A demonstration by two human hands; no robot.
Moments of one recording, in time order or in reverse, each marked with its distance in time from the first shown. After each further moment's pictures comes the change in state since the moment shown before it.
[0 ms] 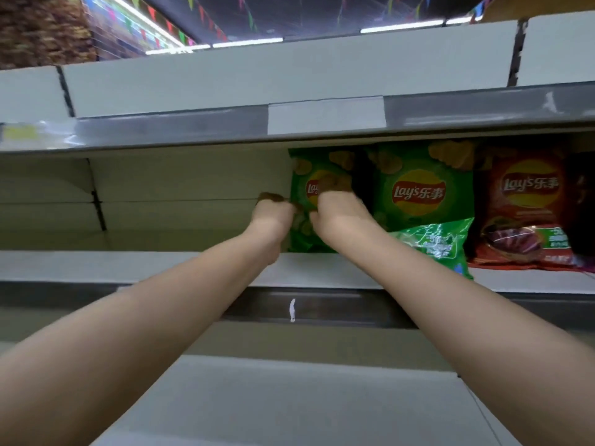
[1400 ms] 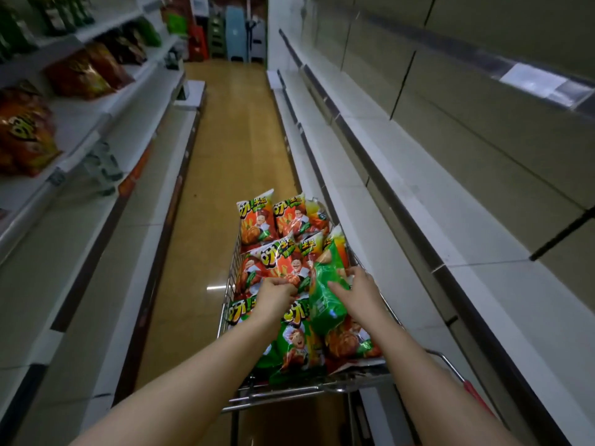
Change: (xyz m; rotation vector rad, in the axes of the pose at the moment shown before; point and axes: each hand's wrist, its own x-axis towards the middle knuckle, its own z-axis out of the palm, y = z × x) left_hand -0.339 -0.328 -0.466 -0.274 1.156 -0.708; right_hand -0.323 -0.384 0.359 0.465 -1.071 -0.667
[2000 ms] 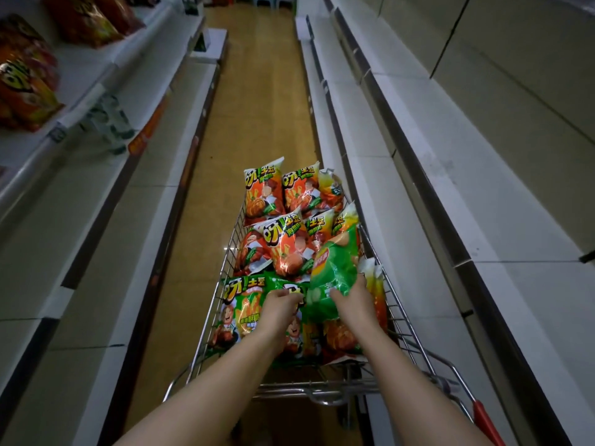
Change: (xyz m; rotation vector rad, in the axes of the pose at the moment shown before) left_hand 0.020 -0.042 0.035 -0.118 0.048 -0.174; right_hand 0.037 0.042 0.041 0.122 -0.122 0.201
